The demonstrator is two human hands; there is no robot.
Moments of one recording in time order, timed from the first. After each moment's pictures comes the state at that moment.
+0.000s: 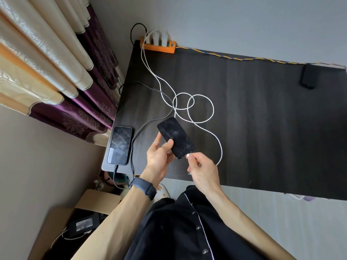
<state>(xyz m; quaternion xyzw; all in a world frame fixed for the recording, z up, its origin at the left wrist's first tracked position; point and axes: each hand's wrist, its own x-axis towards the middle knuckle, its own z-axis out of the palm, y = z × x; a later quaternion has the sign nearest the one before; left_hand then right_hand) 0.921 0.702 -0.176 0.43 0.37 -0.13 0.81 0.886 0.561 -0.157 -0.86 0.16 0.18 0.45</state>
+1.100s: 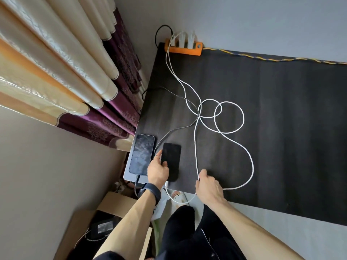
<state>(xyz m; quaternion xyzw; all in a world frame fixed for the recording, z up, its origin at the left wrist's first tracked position) 0.927 0.789 -0.279 0.82 0.35 -0.20 0.40 0.907 0.605 -0.282 -0.94 0.01 0.33 0.13</state>
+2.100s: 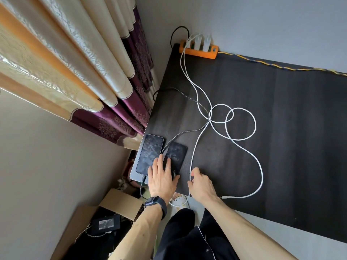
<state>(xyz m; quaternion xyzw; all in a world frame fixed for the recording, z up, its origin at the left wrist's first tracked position) 0.891 0.792 -0.291 0.97 0.16 -0.15 0.09 0.924 0.648 -0.281 -0.91 -0.03 0.35 0.21</state>
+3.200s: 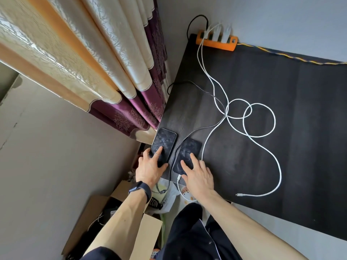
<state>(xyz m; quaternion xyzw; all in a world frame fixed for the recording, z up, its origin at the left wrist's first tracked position) 0.890 0.892 -0.282 0.93 0.25 -0.22 0.17 0.912 0.706 -0.285 -0.94 -0.21 0.25 0.08</state>
